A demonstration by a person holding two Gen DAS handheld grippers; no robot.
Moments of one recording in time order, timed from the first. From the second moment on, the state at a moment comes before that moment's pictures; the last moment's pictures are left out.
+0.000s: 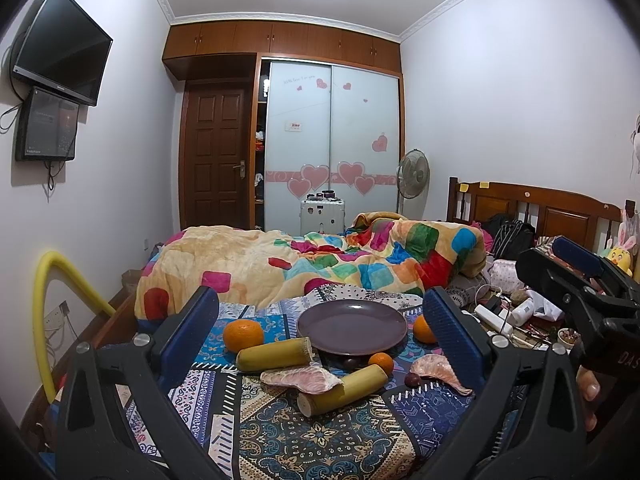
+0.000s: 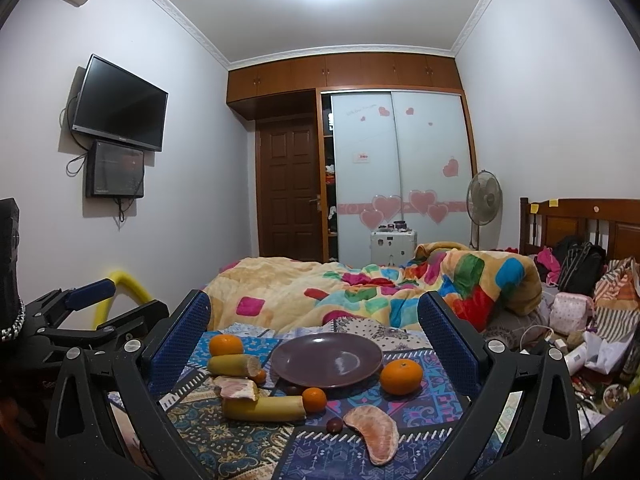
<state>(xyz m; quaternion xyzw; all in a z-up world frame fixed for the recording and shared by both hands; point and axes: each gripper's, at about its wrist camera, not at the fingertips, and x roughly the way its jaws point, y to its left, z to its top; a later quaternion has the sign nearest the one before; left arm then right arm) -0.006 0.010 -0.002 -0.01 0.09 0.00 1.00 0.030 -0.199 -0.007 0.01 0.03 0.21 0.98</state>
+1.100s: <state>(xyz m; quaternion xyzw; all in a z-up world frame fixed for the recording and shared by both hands) 0.038 0.028 -0.024 -0.01 0.15 0.01 0.99 0.075 -0.209 -0.031 -0.01 0.09 0.17 0.98</state>
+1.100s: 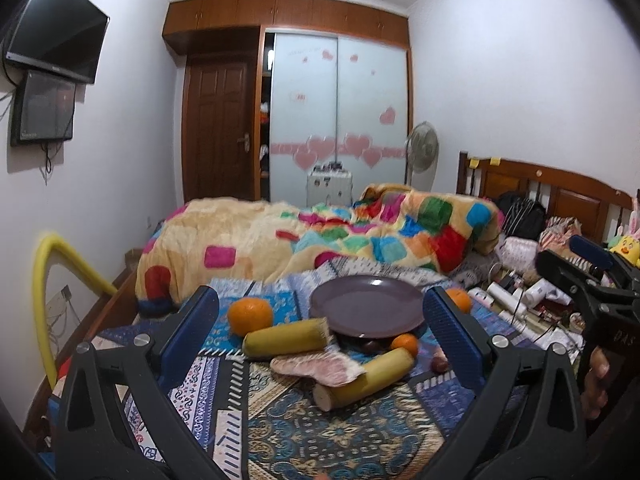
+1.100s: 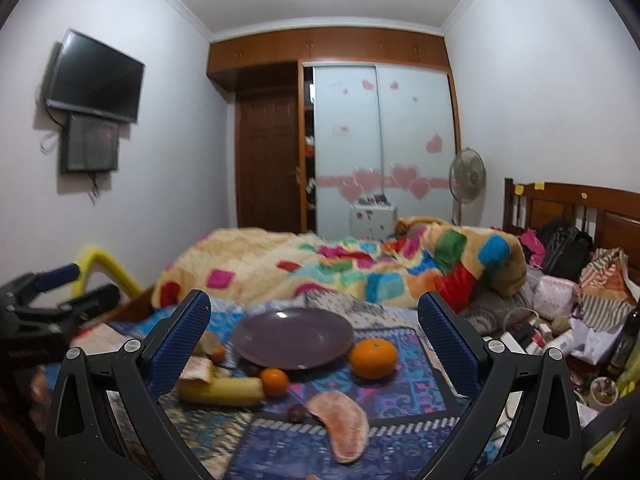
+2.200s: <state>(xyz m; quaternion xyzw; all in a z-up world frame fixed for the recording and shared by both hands) 0.241 0.134 -0.123 -0.02 0.39 0.05 0.92 0.233 -0.228 -0.112 -0.10 0.33 0.15 0.93</state>
